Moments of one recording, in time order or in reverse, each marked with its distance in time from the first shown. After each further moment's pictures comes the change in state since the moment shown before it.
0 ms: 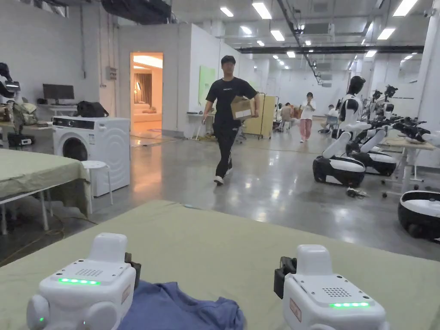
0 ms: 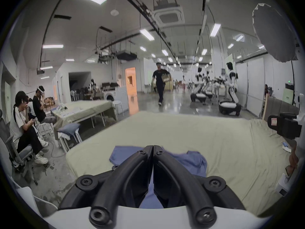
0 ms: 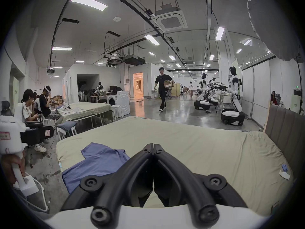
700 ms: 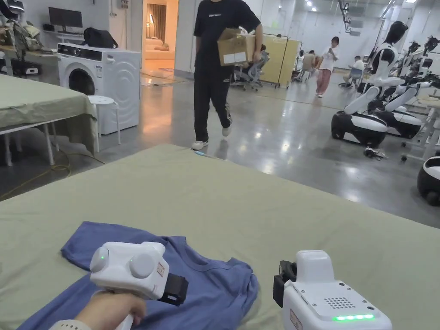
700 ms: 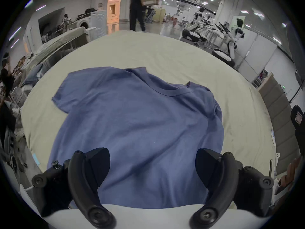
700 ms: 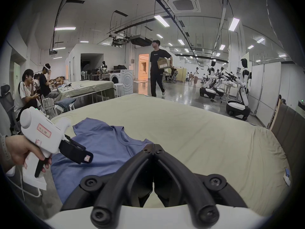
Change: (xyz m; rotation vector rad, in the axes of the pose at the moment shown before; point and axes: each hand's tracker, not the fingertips) left arm 0.012 -0.095 -0.223 -0.689 -0.225 0.091; right arm -0.026 -0.066 -0.093 -0.184 0.033 0.084
